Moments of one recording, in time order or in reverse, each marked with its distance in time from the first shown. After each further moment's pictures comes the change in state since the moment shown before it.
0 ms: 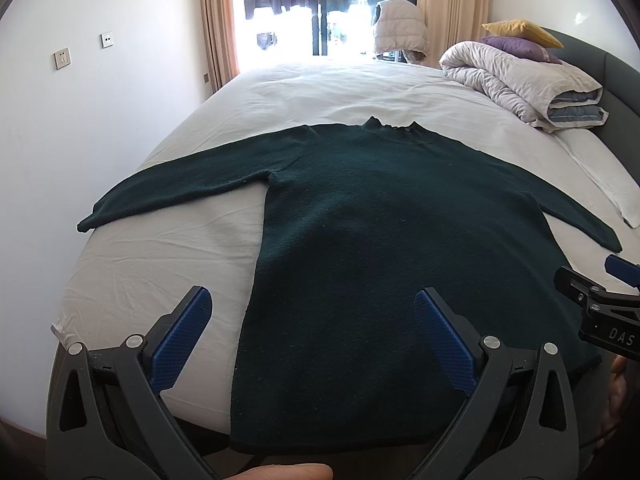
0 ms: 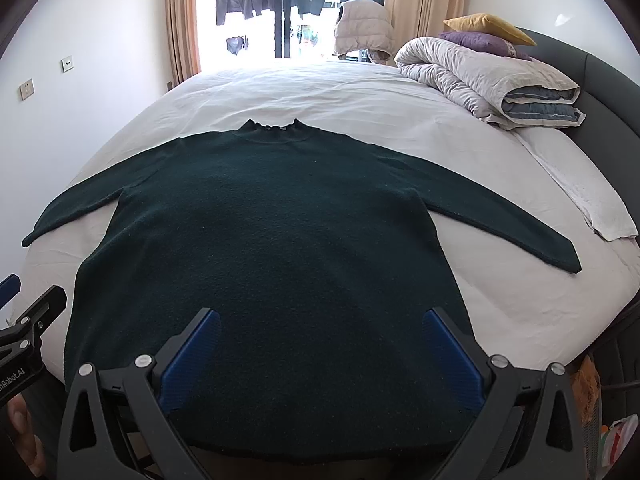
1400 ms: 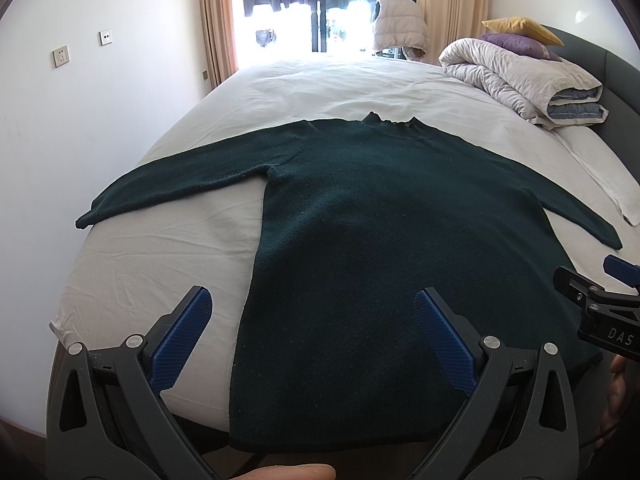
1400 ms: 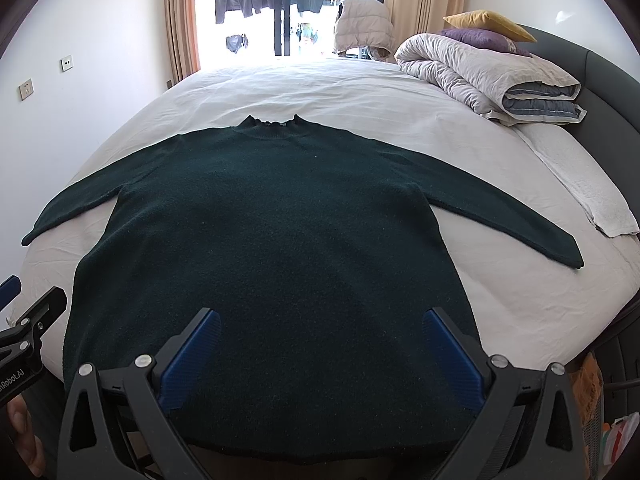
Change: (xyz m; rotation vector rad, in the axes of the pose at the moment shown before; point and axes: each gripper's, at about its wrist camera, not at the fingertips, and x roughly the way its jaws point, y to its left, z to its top) left arm 0.004 0.001 -0.004 0.007 0.005 0.003; right arm 0.005 -0.006 -0.004 0.005 0.008 0.009
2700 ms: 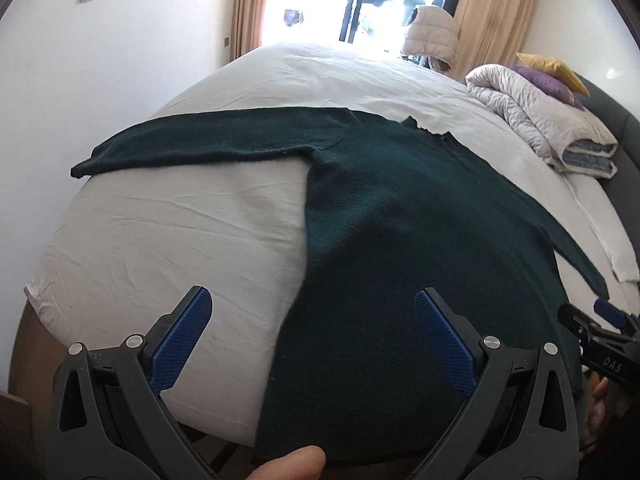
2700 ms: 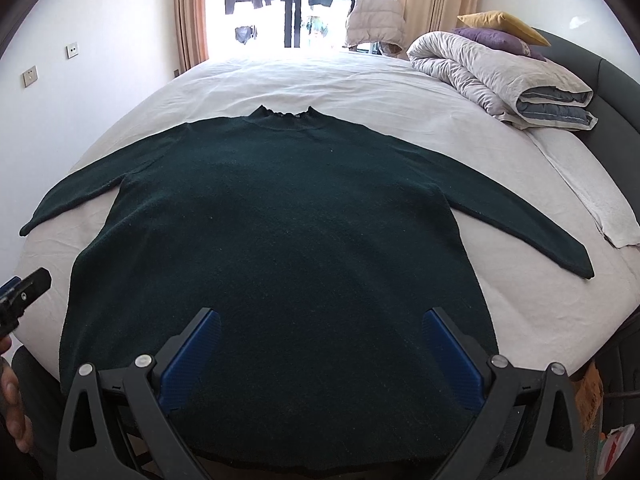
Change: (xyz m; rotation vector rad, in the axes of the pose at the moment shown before) left arm 0.033 0.075 -0.003 -0.221 0.046 -0.076; right arm 0.018 0.019 0.009 -0.043 0.025 0.024
